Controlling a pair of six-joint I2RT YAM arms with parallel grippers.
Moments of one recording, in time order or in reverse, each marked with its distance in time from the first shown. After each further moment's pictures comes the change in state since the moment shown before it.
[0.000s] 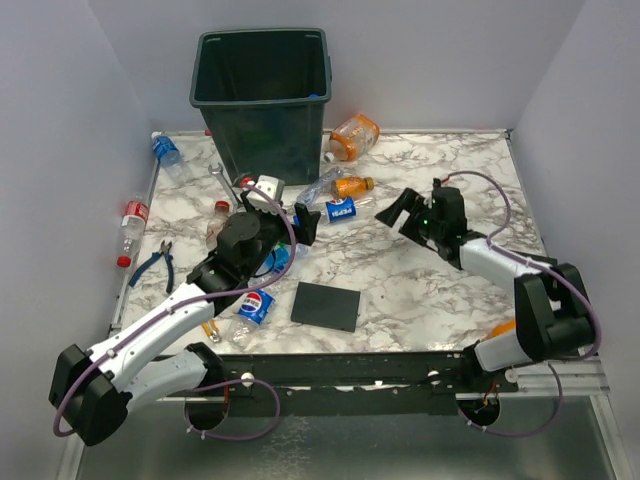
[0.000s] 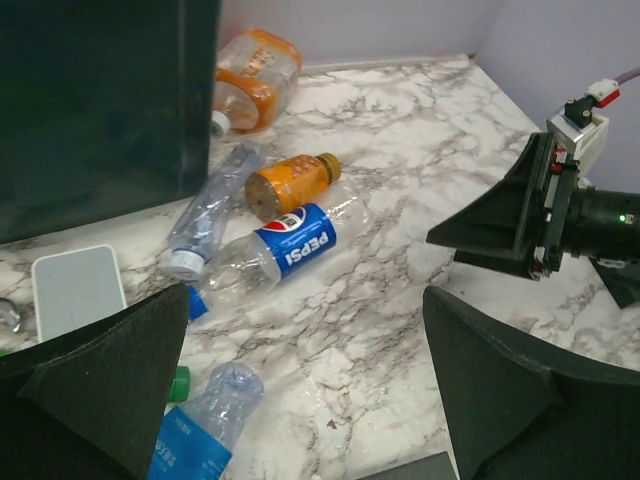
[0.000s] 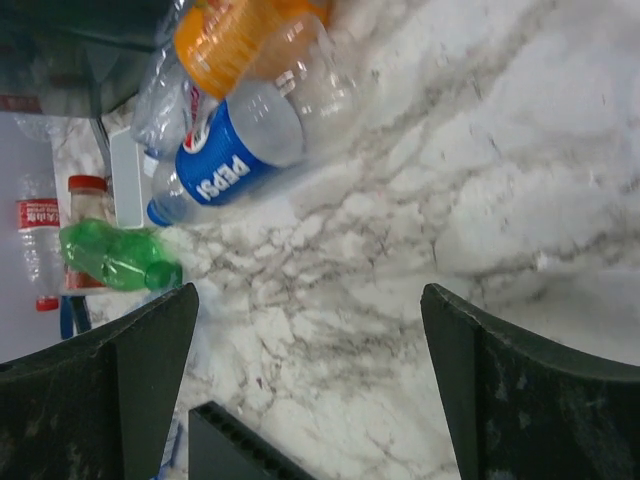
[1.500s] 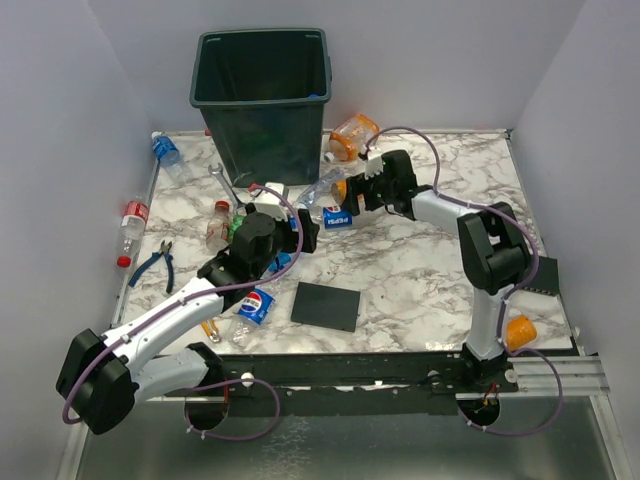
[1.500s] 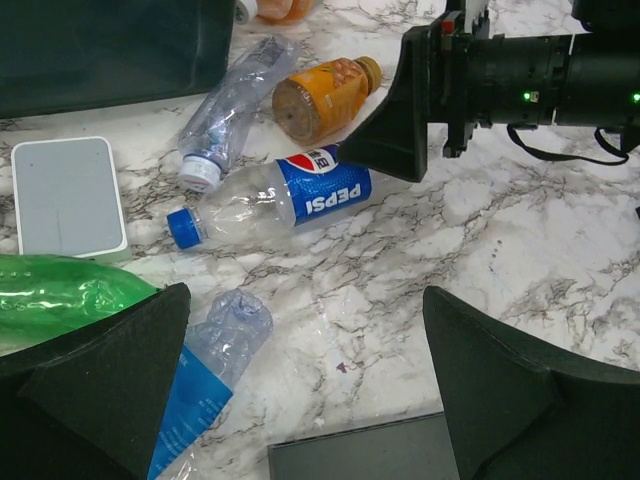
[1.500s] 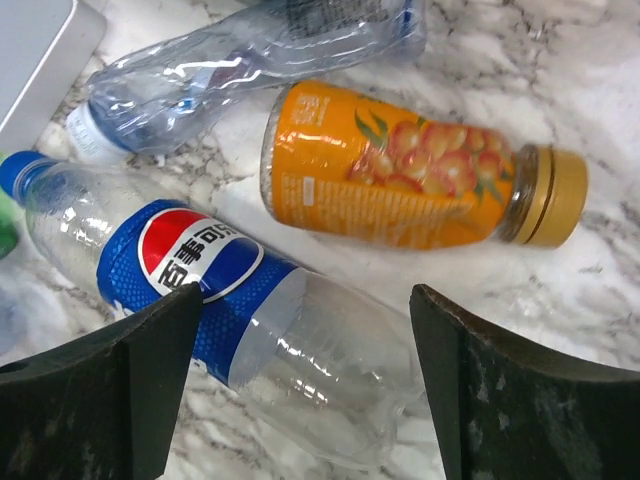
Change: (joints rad) left arm 0.000 0.035 -0.048 -0.109 -0.068 -0.116; right arm 0.124 0.605 0.679 -0.153 -0.119 -0.779
